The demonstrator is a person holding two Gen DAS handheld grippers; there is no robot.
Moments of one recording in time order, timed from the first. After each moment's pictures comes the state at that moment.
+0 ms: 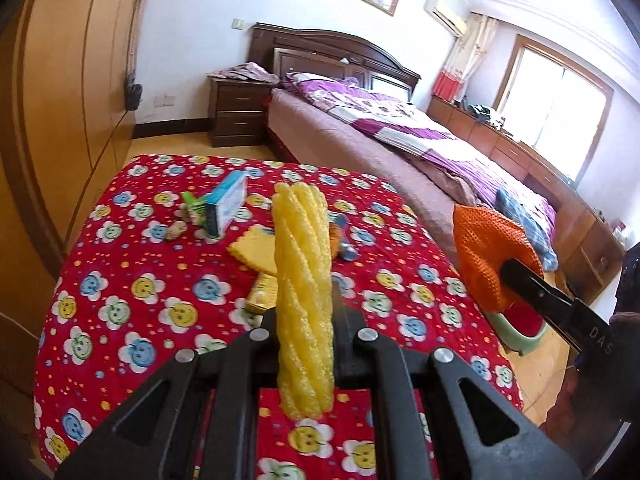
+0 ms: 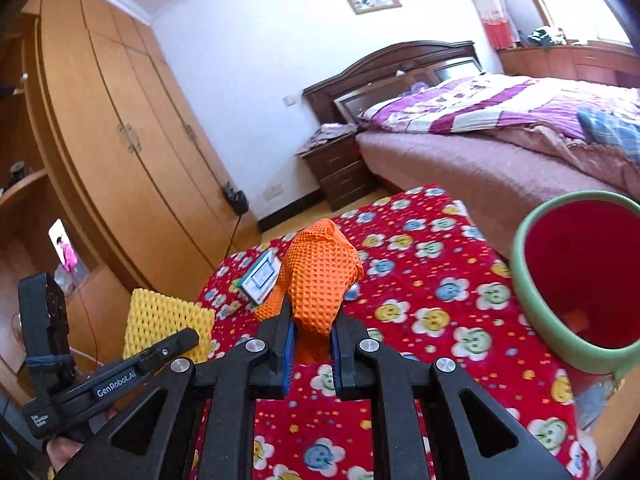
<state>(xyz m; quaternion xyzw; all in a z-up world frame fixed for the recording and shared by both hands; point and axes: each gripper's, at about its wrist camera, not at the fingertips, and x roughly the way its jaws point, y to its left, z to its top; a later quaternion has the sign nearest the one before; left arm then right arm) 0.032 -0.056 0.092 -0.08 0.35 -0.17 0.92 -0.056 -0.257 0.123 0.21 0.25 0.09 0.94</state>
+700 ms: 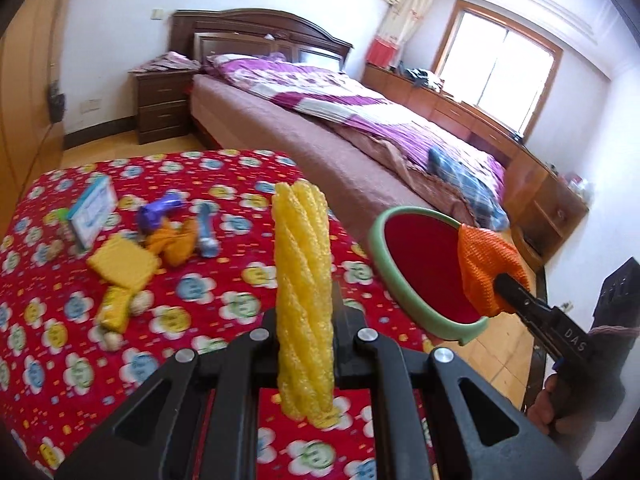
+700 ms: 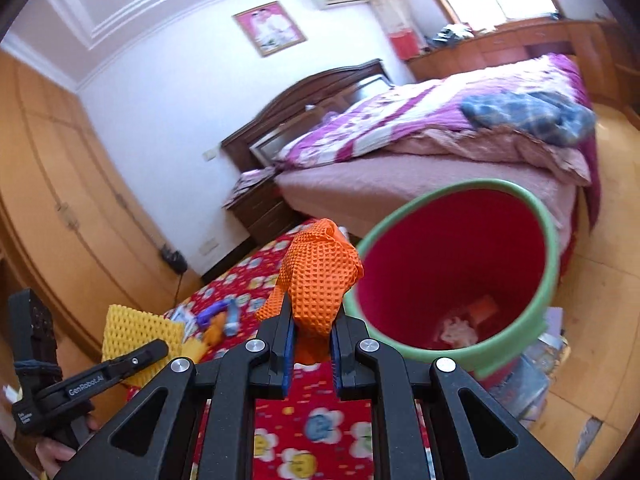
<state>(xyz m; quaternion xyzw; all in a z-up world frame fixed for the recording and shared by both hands) 0.036 -0.187 0.095 -0.04 0.37 -0.28 0.88 -0.113 -0.386 0.094 0.29 0.21 -0.06 0.93</state>
